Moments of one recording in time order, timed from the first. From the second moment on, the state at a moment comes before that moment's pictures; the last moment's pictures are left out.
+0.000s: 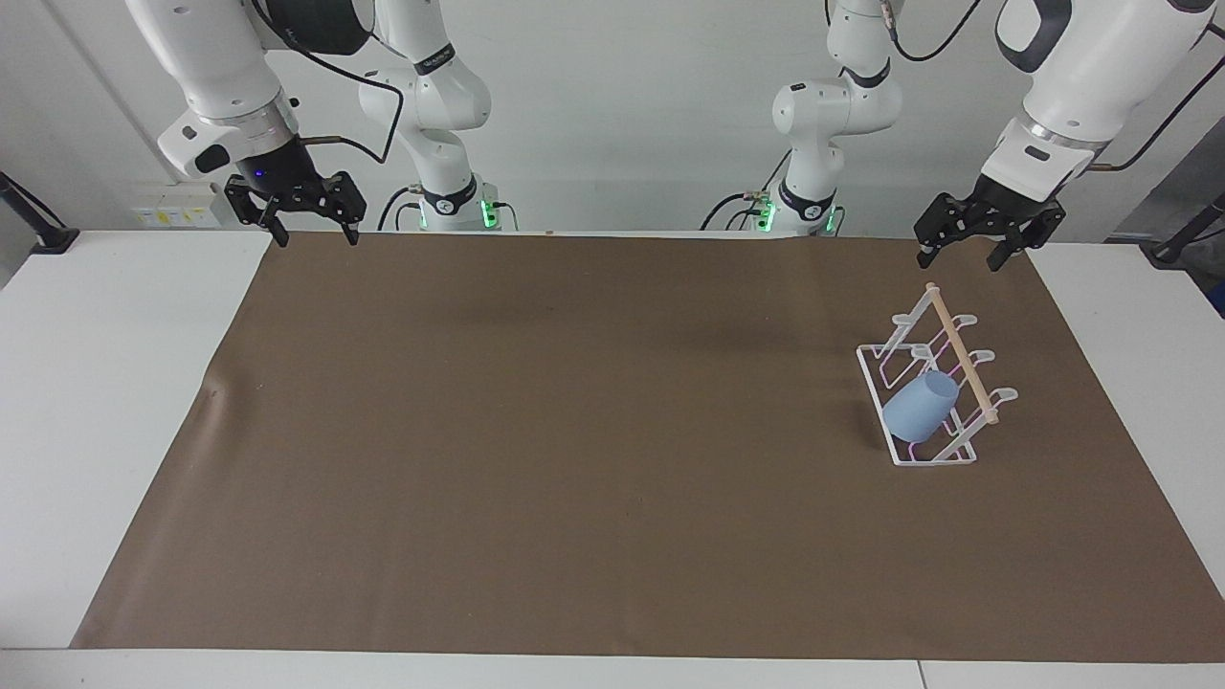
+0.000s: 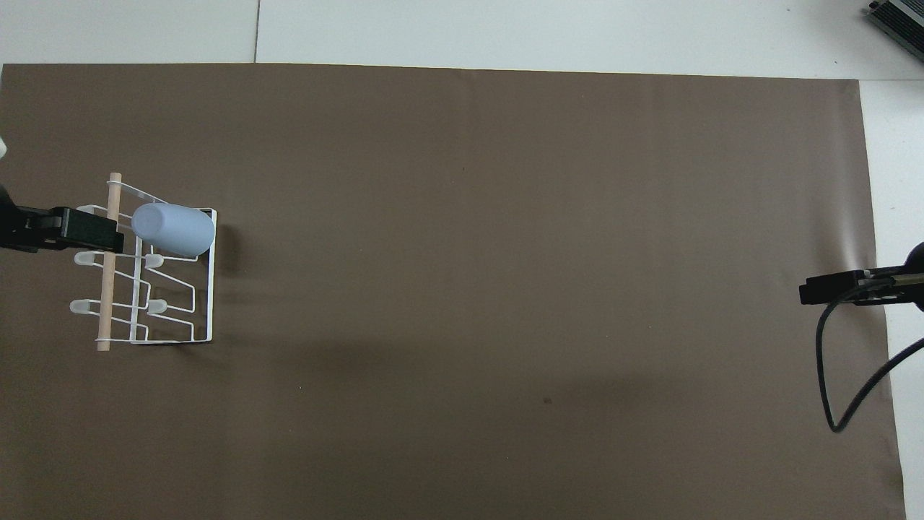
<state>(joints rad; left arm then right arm) 0.06 -0.07 -0.13 -1.64 -0.05 1.59 0.01 -0.09 -0.19 0.02 -1.84 0.01 1.64 -0.09</state>
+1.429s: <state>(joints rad) 0.06 -0.07 -0.13 -1.64 -0.05 1.57 0.01 -0.09 -0.19 0.02 -1.84 0.01 1.64 -0.09</state>
